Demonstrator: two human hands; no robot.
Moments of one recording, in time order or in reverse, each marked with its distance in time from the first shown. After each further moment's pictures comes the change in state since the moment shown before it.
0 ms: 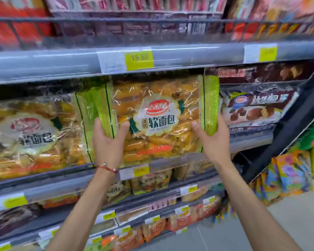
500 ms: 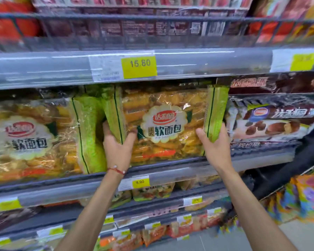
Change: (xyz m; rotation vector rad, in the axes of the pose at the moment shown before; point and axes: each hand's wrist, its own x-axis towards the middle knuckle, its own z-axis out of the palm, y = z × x) left_hand 0.036 -0.020 0.040 0.035 0.115 0.040; right_hand 0.056 0.036 0.023 -0.018 -0.102 -0.028
